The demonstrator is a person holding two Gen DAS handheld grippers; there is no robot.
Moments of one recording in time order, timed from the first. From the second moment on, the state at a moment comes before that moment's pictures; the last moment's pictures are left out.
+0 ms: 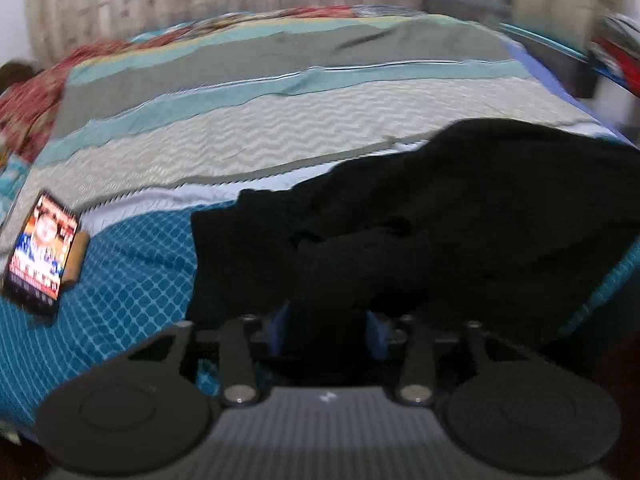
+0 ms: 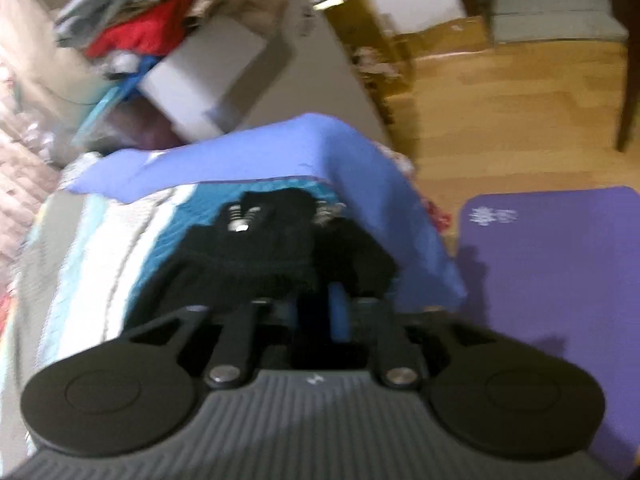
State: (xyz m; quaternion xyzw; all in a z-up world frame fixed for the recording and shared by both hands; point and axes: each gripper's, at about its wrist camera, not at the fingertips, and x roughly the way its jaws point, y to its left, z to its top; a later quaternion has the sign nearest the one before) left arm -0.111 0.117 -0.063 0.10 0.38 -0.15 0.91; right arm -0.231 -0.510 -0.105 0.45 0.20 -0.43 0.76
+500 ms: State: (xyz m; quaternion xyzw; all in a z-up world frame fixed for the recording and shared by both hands) left arm 0.013 0.205 -0.071 -0.11 0.45 -0.11 0.88; right arm -0.076 -0.333 -0.015 0.26 0.26 -0.06 0.93
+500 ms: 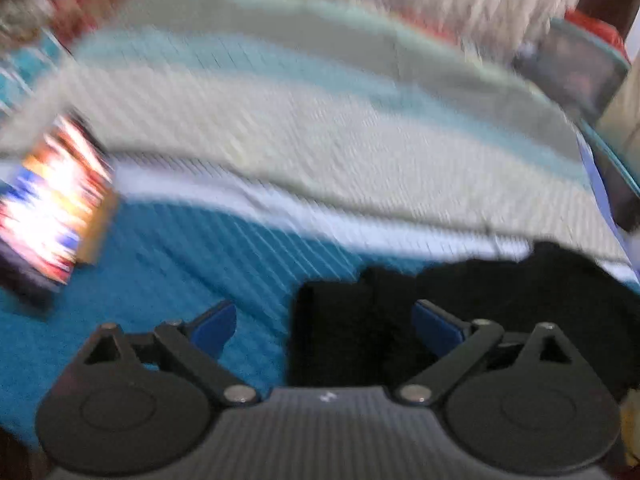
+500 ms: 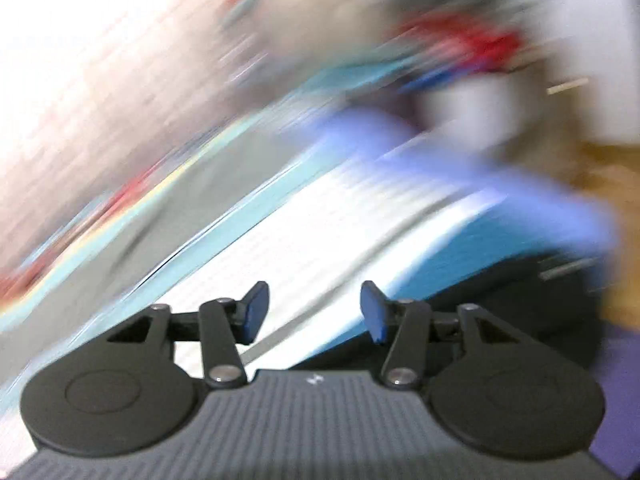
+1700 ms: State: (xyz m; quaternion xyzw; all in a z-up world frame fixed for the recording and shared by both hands) left arm 0.006 0.168 -0.051 -0.11 0.36 -0.14 0.91; right arm 0.010 -0.031 -0.082 -0.19 0.42 0.31 0.83
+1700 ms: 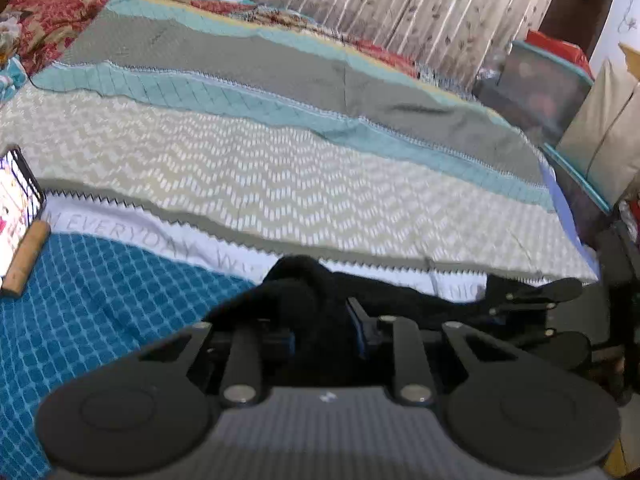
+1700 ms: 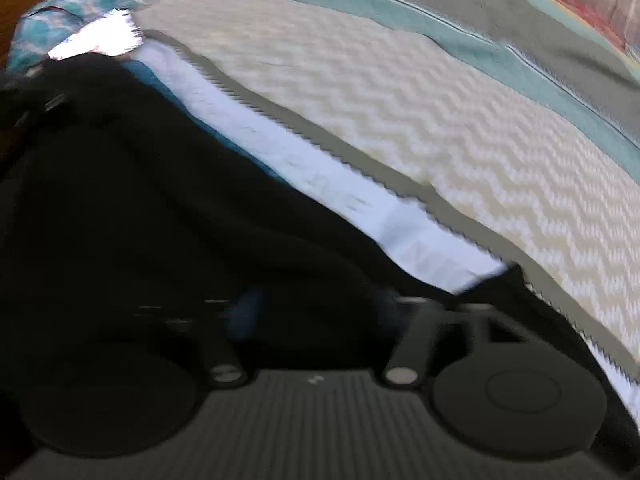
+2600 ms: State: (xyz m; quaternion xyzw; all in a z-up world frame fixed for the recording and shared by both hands) left arm 0.068 0.269 -0.052 -0.25 0.40 -0.02 0.88; right arm 0.017 -0.003 -0.080 -0.15 0.31 0.38 0.86
